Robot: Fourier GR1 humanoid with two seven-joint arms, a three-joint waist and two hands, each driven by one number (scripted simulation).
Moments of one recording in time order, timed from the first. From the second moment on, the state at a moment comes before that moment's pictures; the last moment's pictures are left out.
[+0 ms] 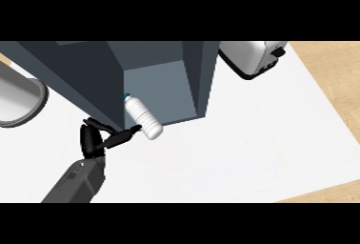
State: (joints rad) left arm -0.39 0.21 -0.26 -0.70 0.59 0.60 -0.73; right arm 0.11 -0.42 -0.37 -2.15 -0.69 0.31 0.17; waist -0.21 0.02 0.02
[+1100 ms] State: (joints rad) left arm -0.48 0.20 -0.29 -0.58 0.60 0.46 -0.68; right arm 0.10 -0.46 -0.39 -2.16 -0.71 0.34 0.18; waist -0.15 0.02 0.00
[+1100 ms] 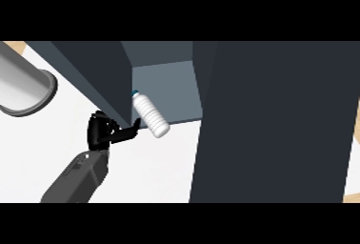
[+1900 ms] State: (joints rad) left arm -0.47 0.11 -0.30 -0.50 0.66 0.25 -0.67; right arm 0.17 -0.49 -0.39 -2.24 -0.73 0.39 0.23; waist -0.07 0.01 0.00
